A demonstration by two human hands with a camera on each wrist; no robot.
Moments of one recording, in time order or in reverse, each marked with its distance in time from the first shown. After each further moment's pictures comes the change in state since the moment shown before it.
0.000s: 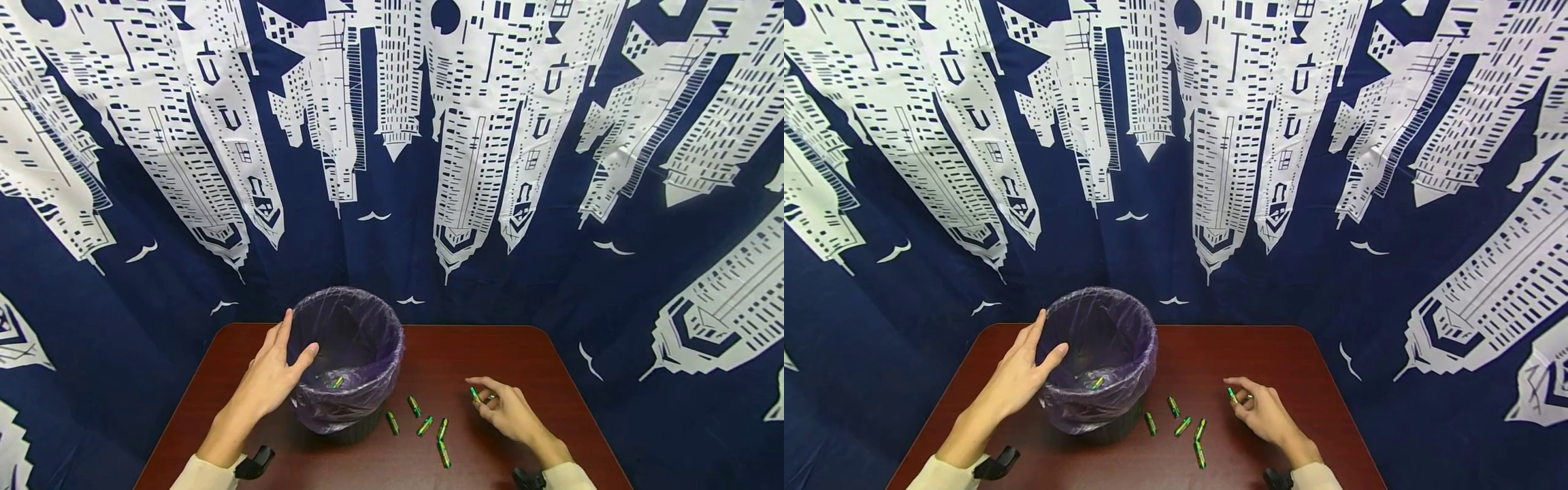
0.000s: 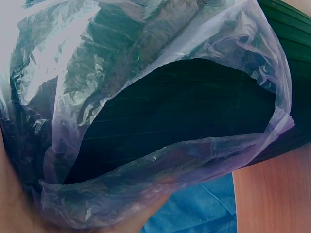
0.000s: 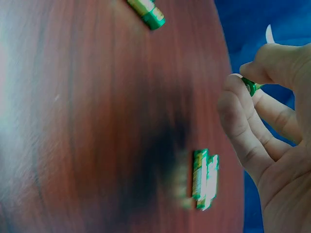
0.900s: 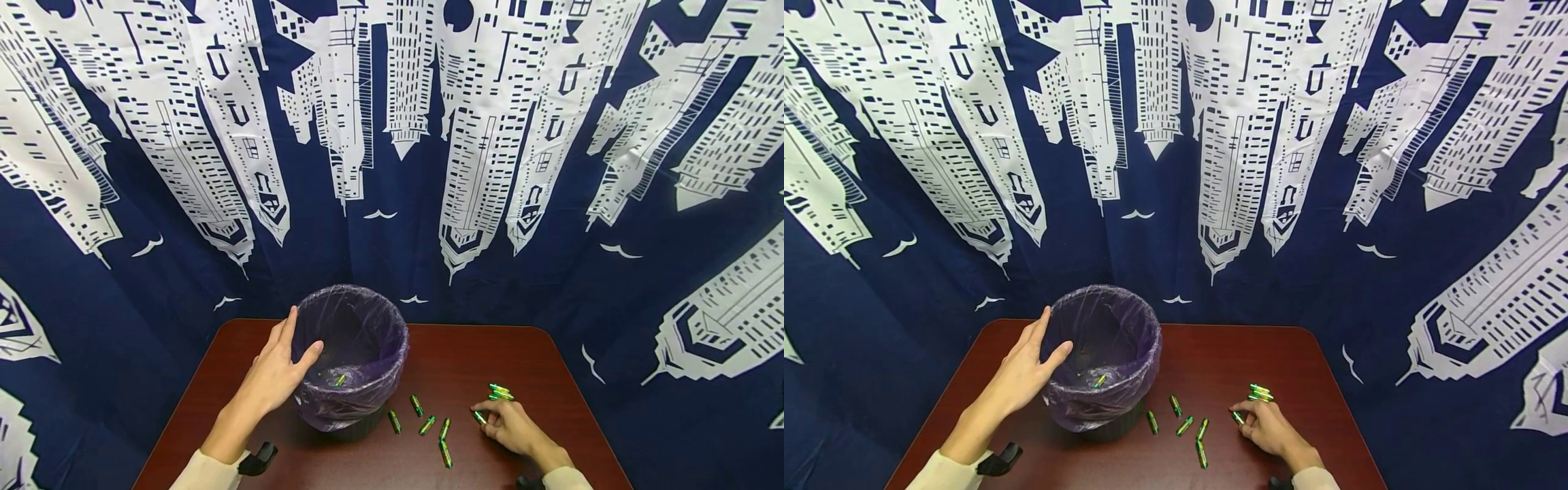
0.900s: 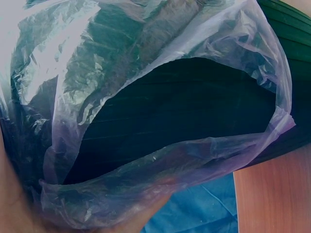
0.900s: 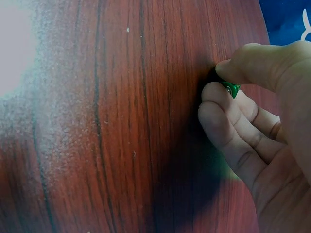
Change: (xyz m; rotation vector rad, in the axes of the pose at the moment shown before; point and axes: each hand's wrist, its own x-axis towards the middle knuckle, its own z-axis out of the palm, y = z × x) left_hand 0.001 0.001 -0.001 0.011 -0.003 -0.015; right_hand -0.010 0.029 0.007 -0.093 -0.190 0.039
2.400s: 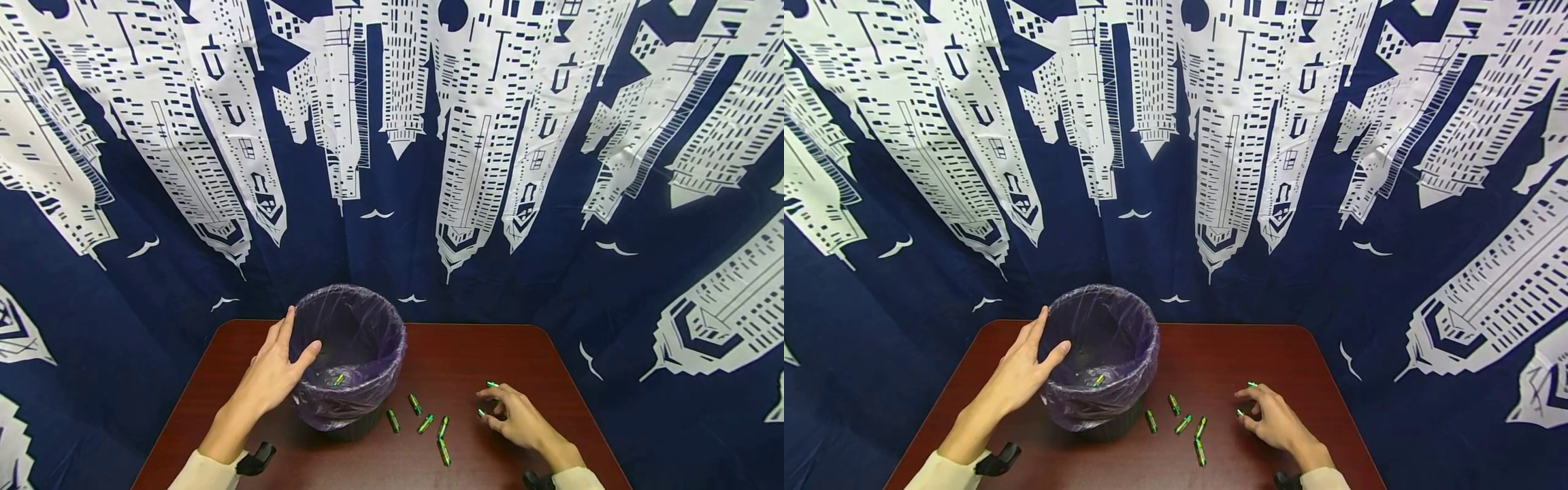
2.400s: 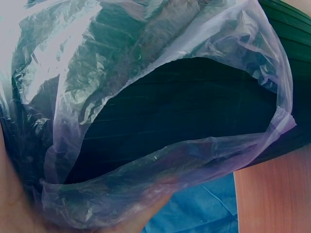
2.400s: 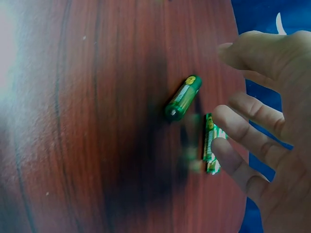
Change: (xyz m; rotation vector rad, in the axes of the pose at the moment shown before) left_hand 0.000 -0.002 0.000 -0.005 -0.002 0.010; right_hand -0.011 -0.021 -0.017 -0.124 0.104 0.003
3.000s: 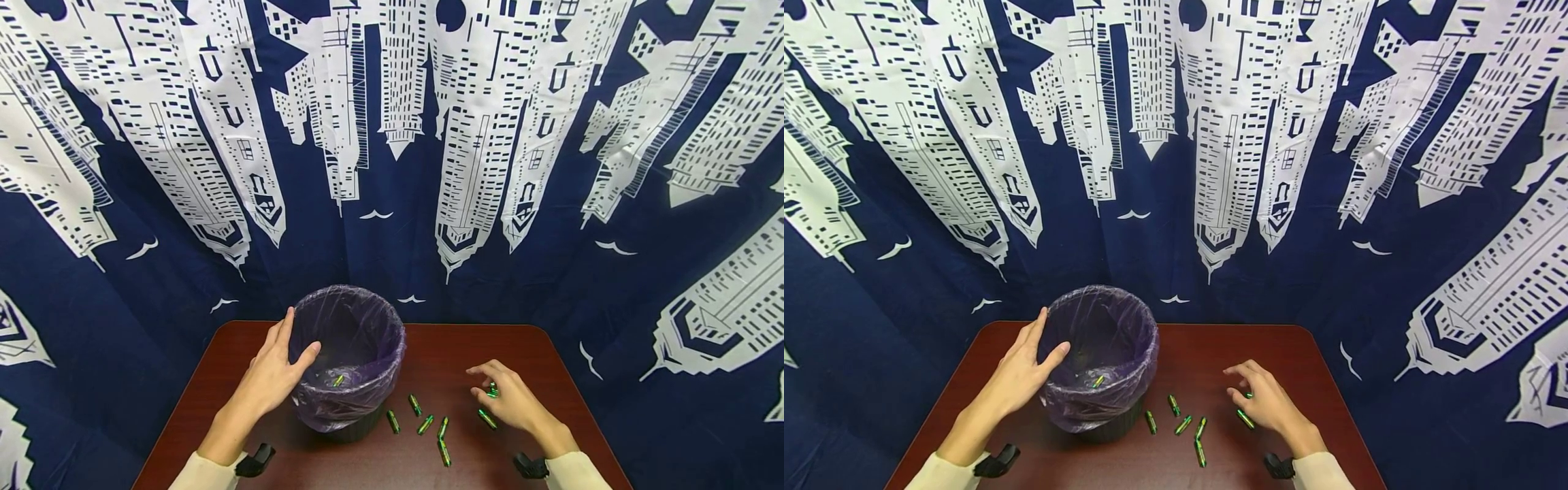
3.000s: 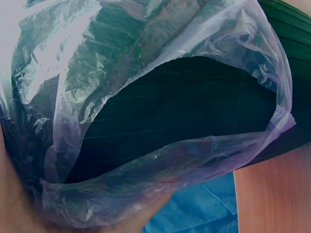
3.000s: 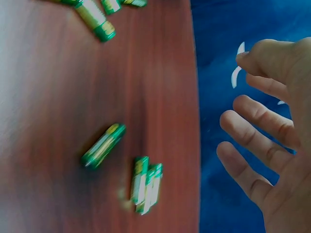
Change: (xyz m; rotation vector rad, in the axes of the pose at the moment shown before) left_hand 0.001 -0.001 0.000 0.003 -0.005 0.000; right_hand 0.030 -0.043 -0.022 -0.067 0.173 -0.101
